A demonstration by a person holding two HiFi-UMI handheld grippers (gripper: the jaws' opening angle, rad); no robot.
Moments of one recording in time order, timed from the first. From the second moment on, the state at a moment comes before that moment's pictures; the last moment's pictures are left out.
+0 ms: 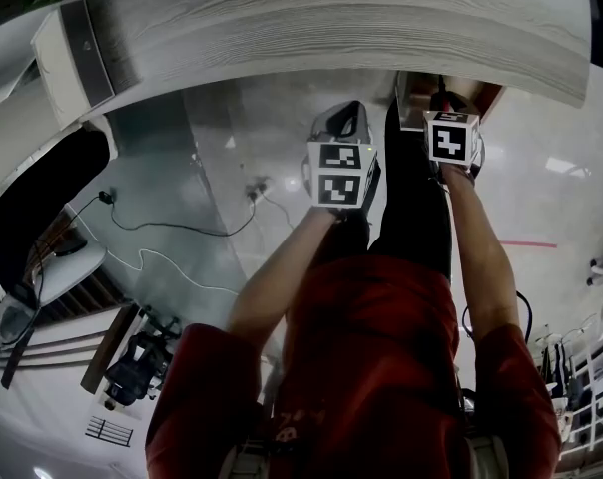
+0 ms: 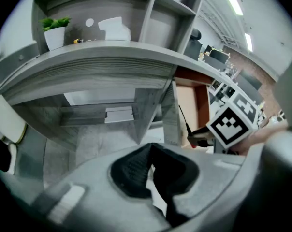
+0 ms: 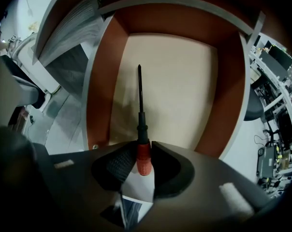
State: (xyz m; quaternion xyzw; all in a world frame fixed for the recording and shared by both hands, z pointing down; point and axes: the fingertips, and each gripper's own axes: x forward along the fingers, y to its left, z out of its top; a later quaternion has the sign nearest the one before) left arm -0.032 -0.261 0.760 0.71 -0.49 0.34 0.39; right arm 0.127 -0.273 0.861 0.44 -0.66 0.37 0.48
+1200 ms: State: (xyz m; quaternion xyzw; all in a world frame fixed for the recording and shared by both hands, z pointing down) left arm -0.038 -0.199 0.633 0.76 -0.48 0.30 0.32; right arm 0.121 -0.174 0.712 0.48 -0.68 0.36 0.43
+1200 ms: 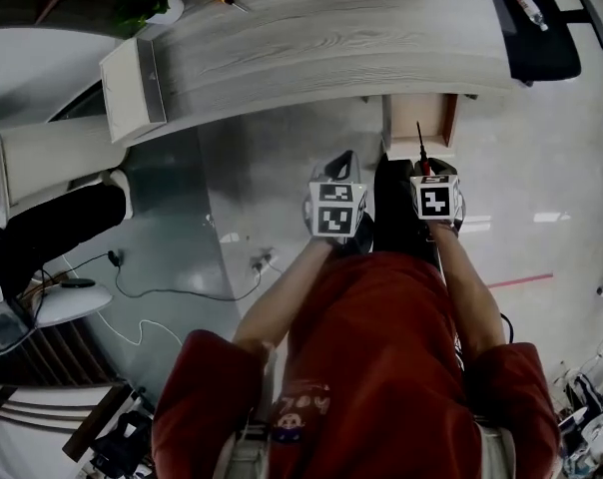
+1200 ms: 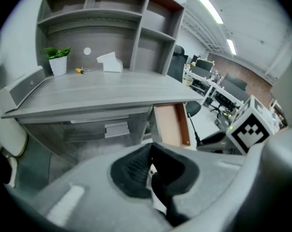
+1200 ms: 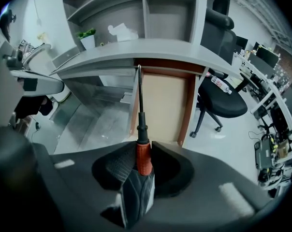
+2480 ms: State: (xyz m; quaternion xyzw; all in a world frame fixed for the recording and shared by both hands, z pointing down) left arm -0.093 -0.130 0.535 0.77 -0.53 0.25 0.25; right arm 0.099 -0.113 0.569 0.52 -0.73 0.32 0.31
